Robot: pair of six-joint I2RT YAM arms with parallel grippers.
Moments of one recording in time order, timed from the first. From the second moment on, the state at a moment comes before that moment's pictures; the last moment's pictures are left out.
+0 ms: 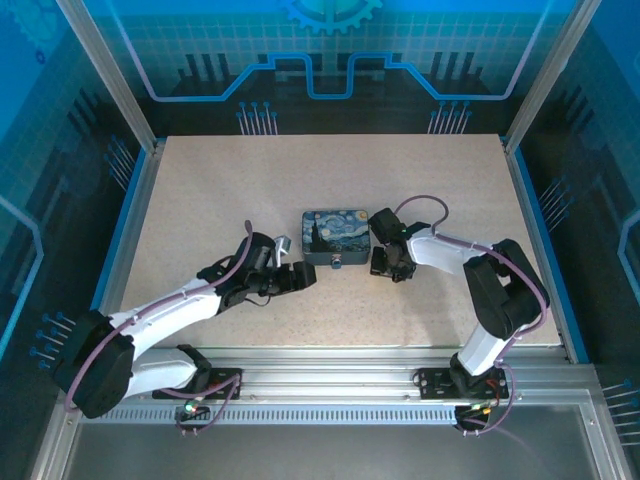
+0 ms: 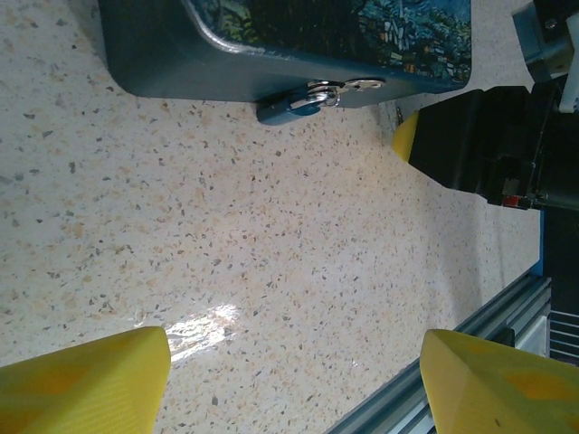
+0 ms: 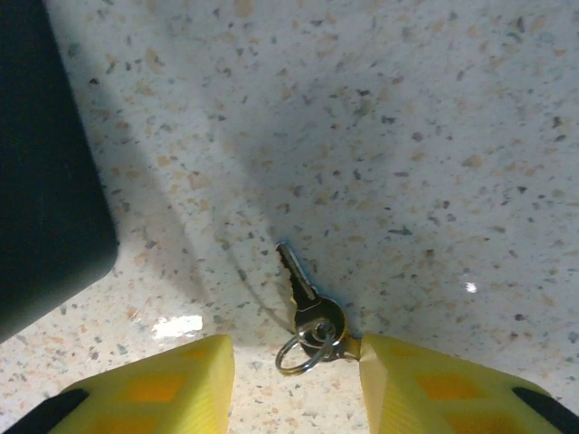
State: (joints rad) left arm -0.59 1.20 0.59 -0.17 0.33 -0.85; right arm 0.51 1.68 0.96 -0.62 0.07 0.72
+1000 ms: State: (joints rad) left arm -0.60 1.21 0.57 -0.12 0.33 -0.87; right arm 0.47 1.62 0.92 -0.60 0.10 0.69
